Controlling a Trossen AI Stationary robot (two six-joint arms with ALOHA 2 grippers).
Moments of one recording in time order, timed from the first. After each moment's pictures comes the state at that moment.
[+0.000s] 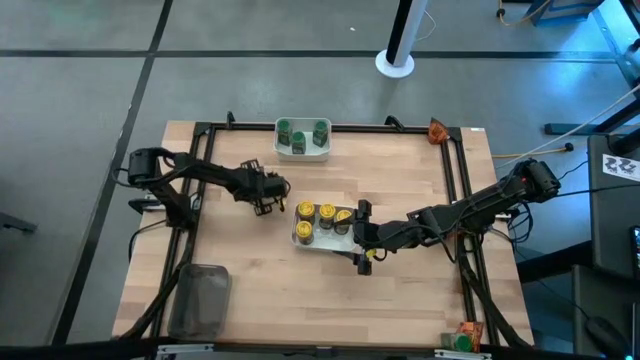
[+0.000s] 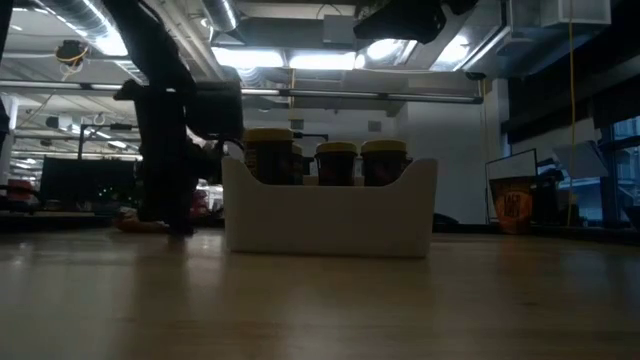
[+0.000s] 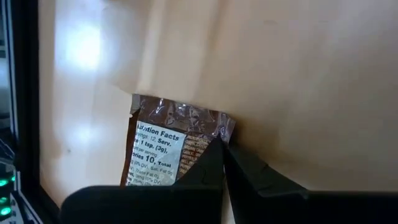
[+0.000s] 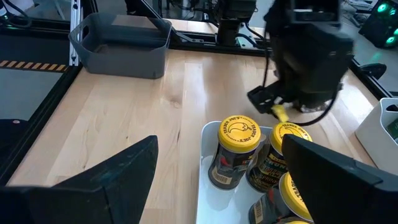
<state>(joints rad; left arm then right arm) 0.17 1.64 0.73 -0.55 -0.54 -0.10 0.38 1.46 0.99 0.02 0.38 0.08</state>
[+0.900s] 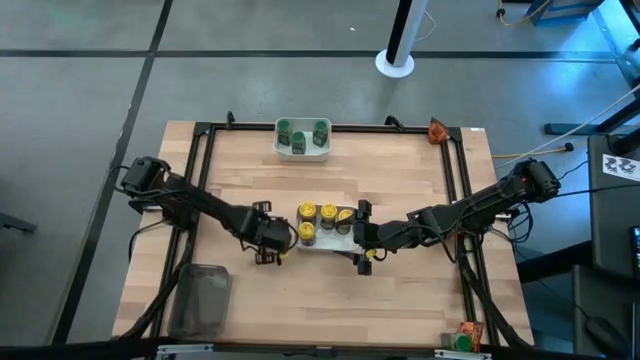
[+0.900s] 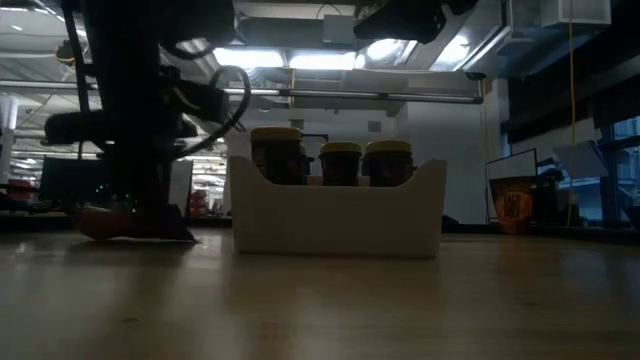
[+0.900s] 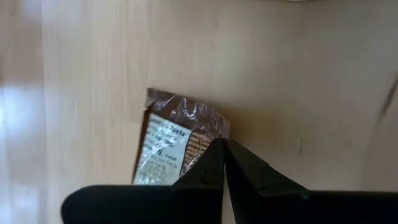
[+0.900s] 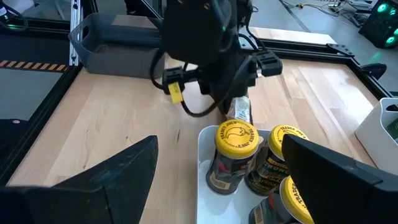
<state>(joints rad) -0.29 1.64 0.95 -0.76 -0.32 -0.37 0.38 1.46 0.99 0.02 0.38 0.08</state>
